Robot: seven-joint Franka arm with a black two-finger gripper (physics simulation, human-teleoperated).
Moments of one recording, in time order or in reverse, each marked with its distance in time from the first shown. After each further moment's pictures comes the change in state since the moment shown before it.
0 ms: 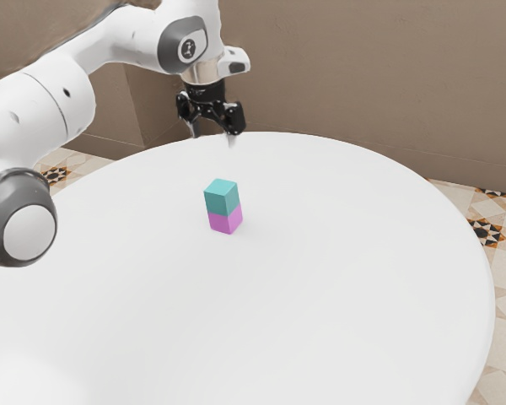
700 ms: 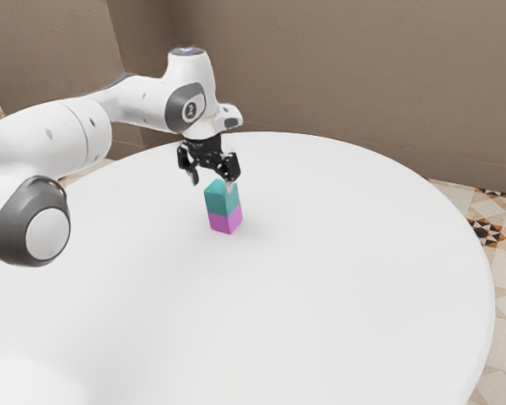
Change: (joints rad) arm 0.080 0.090 -0.002 -0.157 -0.050 0.206 0.005
